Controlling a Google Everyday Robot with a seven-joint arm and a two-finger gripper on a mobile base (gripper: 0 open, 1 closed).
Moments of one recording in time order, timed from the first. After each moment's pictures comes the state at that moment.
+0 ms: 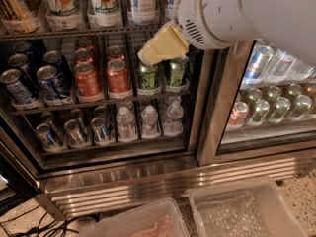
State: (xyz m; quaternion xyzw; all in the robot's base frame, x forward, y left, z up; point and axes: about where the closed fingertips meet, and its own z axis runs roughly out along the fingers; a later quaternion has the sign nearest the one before) arm 0.517 -0.049 1.075 -0.37 0.77 -0.06 0.52
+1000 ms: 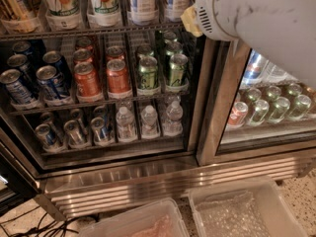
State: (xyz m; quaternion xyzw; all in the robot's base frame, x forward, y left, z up) arm 0.550 -0.094 1.084 -0.23 0.79 -0.09 0.55
